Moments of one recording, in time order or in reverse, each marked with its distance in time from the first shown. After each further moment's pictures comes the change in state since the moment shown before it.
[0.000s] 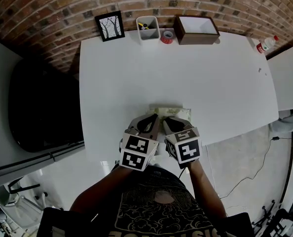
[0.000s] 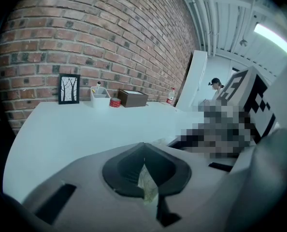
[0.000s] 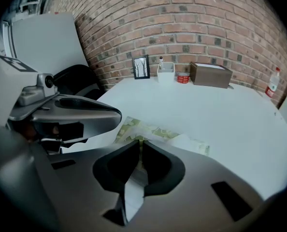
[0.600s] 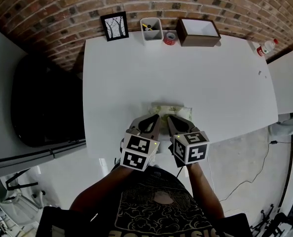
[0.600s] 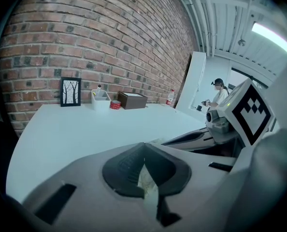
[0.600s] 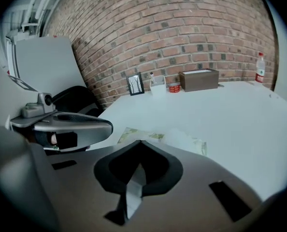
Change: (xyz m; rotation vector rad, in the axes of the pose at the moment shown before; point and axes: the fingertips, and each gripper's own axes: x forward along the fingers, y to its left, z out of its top) left arm -0.013 -0.006 -0.001 0.012 -0.025 0.009; right arm -0.014 -0.006 0.007 0.130 -0.211 0.022
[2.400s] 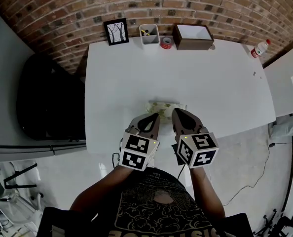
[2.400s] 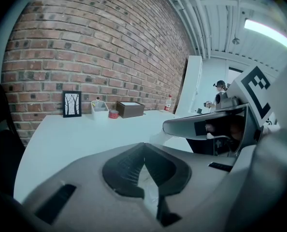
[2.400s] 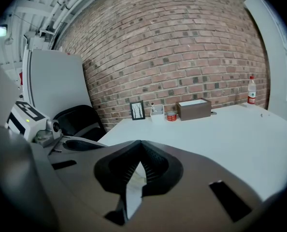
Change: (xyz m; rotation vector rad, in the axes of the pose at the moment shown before) left arm -0.028 -0.030 0.019 0.043 -0.083 0.034; right arm -0.073 0.011 0.058 -0.053 -0.269 -0.019
